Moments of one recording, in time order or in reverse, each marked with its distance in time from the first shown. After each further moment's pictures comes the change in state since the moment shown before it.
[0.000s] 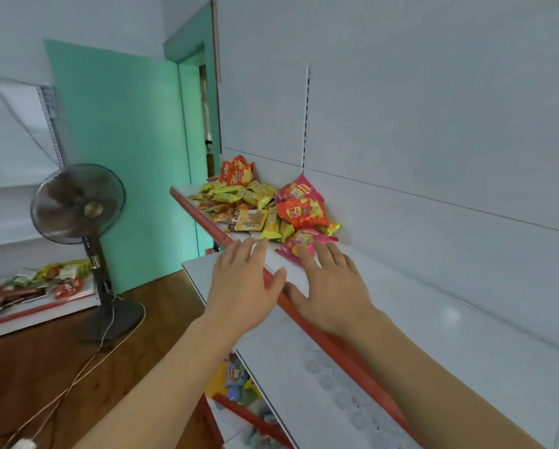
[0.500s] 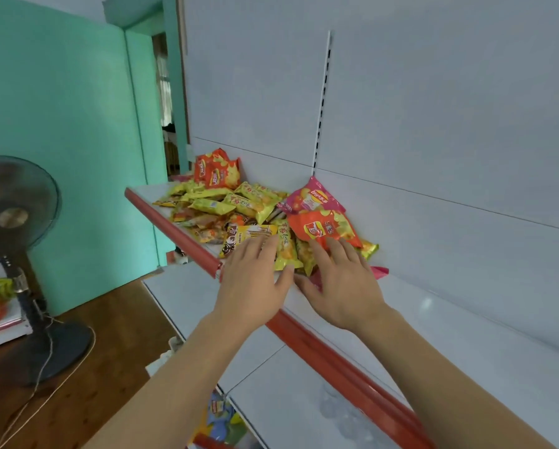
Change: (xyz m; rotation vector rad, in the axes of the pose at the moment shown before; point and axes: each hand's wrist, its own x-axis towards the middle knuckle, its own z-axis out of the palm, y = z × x) left_hand 0.180 -0.116 0.075 -0.145 -0.034 0.197; right_hand 0.175 -0.007 0.090 -0.087 0.019 0.192
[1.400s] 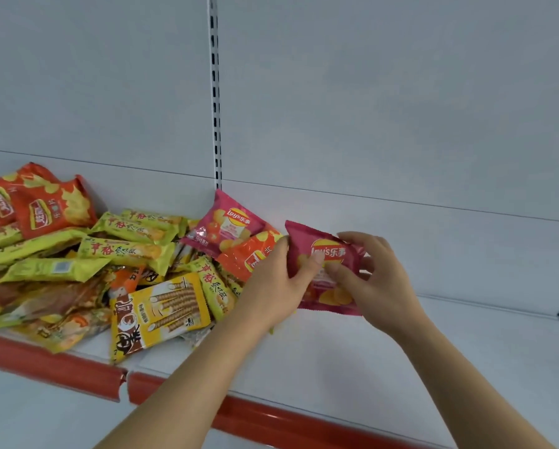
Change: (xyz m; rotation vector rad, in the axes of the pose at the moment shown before) left_hand 0.142 0.029 0.071 -0.829 -0.406 0.339; right_hand 0.027 0.044 -0.014 0.647 0.501 0.589
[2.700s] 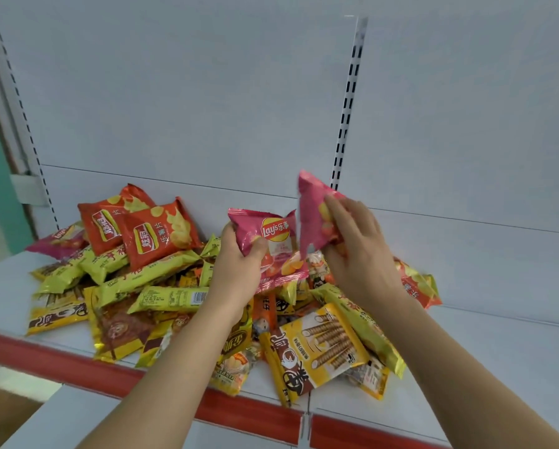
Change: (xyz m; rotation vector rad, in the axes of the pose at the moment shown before) left_hand 0.020 -0.123 -0.234 -0.412 0.294 -0.238; right_hand 0.065 -0.110 0.221 -0.567 0.093 -0.442
